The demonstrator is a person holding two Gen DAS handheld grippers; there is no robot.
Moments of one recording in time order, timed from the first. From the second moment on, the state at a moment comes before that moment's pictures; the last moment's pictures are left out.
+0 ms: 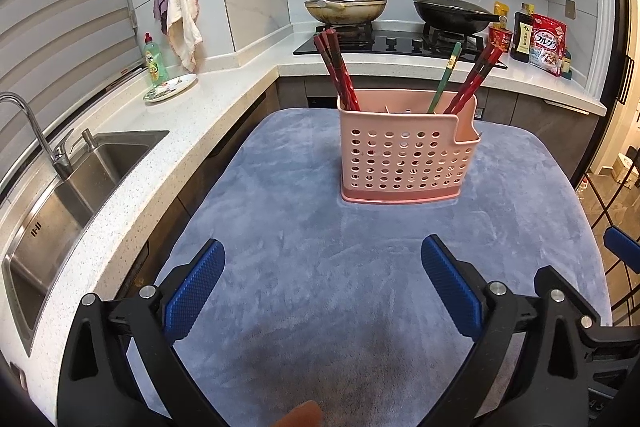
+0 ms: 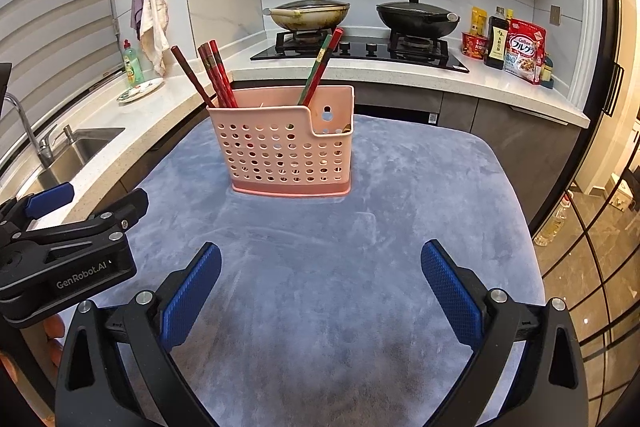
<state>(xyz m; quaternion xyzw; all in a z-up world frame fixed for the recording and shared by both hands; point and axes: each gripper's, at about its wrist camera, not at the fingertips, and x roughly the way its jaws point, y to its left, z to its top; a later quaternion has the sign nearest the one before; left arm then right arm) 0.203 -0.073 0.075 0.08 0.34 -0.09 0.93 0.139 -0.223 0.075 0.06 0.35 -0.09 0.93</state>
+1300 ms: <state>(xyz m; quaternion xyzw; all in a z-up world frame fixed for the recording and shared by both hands) 0.210 -0.079 0.067 0.09 0.34 -0.08 0.93 0.150 -0.227 0.065 0.06 0.36 -0.09 0.93</state>
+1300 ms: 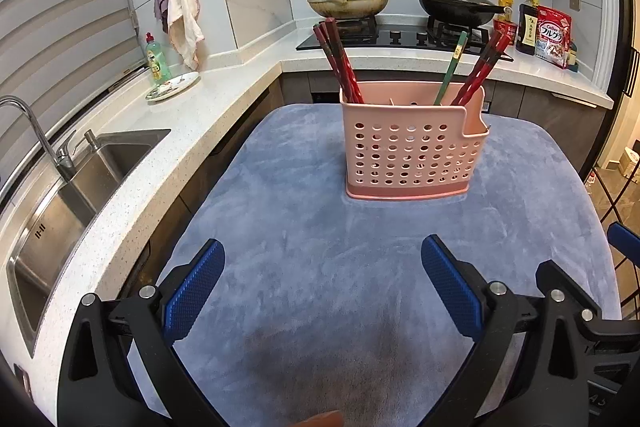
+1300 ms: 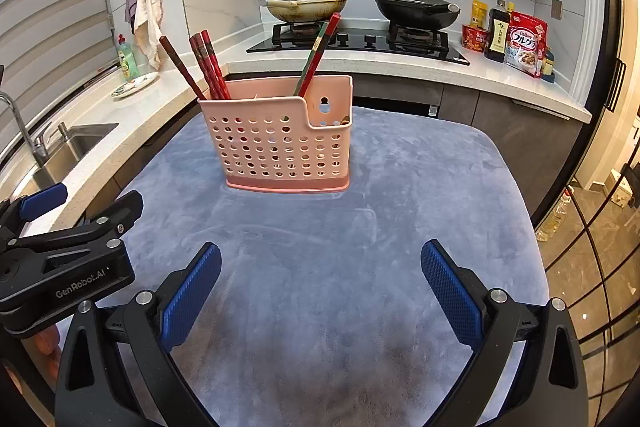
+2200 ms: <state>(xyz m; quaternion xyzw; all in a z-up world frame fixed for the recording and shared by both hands) 0.211 -0.081 0.065 0.10 0.34 -0.08 0.93 0.155 -0.230 0.060 0.06 0.37 -0.10 0.92</state>
